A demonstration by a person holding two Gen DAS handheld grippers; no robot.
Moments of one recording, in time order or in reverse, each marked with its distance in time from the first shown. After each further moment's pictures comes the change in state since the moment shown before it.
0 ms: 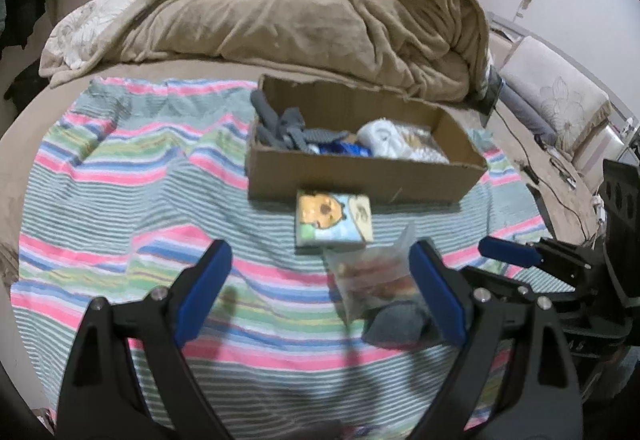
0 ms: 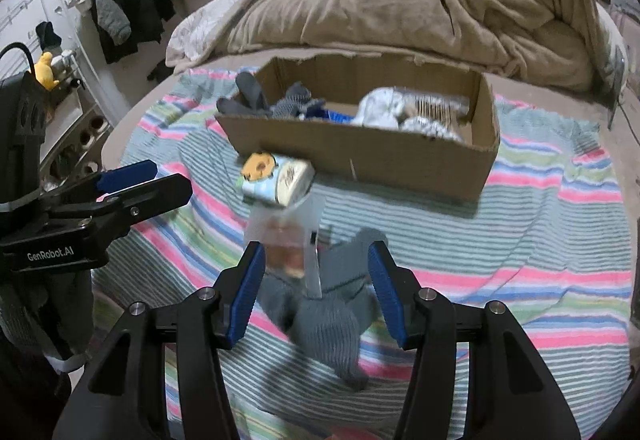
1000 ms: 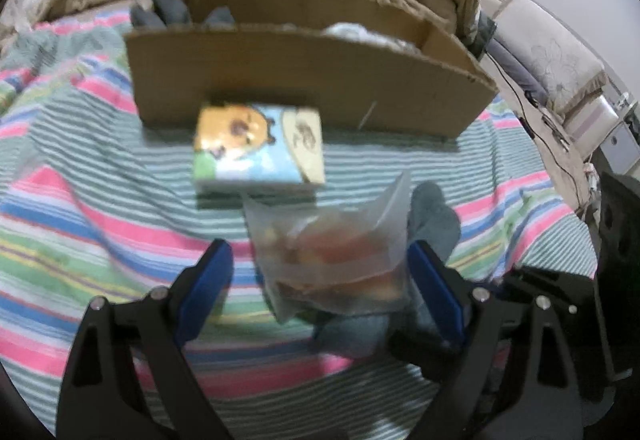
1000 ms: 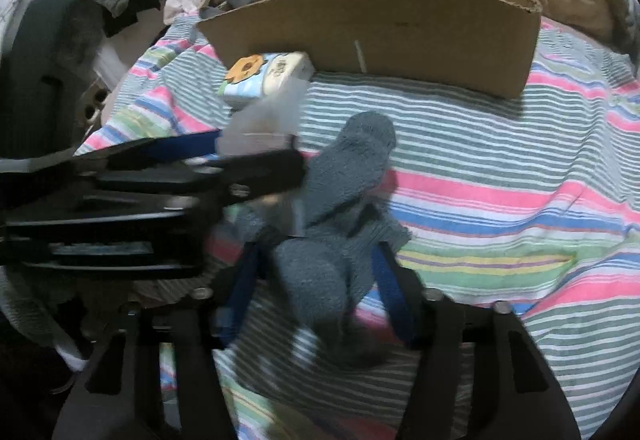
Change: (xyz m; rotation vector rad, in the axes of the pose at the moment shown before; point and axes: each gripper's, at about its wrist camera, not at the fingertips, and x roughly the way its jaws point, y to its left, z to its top) left arm 0.085 -0.033 -0.029 0.007 0.187 -0.097; right arm 0.048 -0.010 -0.046 0.023 0.149 0.084
